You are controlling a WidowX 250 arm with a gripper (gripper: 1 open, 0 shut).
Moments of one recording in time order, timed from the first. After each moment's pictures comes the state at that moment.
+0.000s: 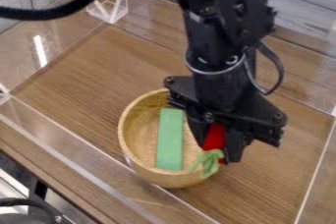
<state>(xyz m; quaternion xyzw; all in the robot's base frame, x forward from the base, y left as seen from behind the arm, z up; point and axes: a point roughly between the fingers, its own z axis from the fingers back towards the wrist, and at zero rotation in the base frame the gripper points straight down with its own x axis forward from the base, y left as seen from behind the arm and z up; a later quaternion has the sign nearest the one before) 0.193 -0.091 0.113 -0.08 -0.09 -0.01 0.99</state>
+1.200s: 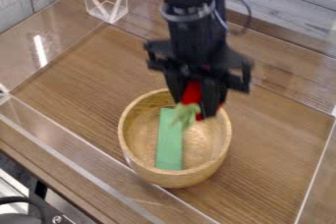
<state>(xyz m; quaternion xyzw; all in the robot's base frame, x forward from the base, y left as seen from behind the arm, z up) 0.219 -0.041 0.124 -0.08 -0.05 0.04 0.99</state>
